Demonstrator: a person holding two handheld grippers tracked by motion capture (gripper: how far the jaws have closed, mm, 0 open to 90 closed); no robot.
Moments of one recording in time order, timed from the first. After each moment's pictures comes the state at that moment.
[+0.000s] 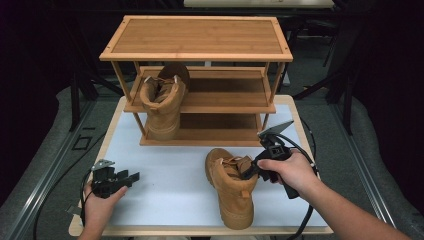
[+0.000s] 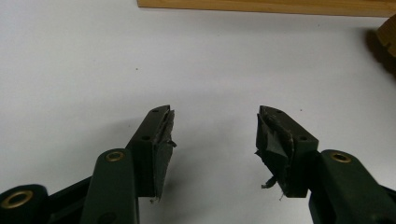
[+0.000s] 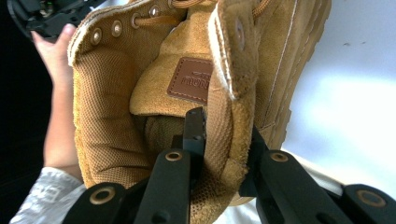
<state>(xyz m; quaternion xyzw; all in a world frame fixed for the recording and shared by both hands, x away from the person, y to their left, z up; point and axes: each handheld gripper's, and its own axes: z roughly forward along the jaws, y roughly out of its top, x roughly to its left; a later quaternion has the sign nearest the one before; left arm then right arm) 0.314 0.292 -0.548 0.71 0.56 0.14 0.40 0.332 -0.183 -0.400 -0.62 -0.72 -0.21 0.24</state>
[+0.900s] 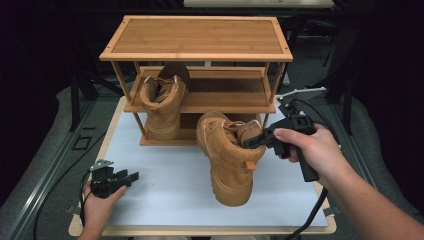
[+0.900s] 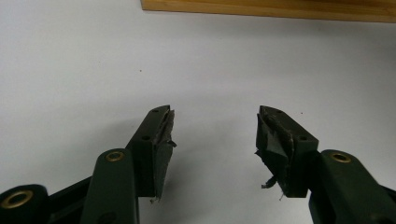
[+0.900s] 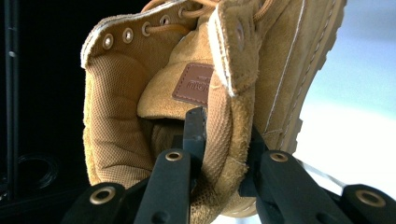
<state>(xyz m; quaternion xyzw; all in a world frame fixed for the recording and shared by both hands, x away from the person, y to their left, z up) 0.313 0.293 -0.547 0.70 0.57 0.14 0.40 0.316 -0.196 -0.290 -0.59 -0.69 -0.35 0.24</state>
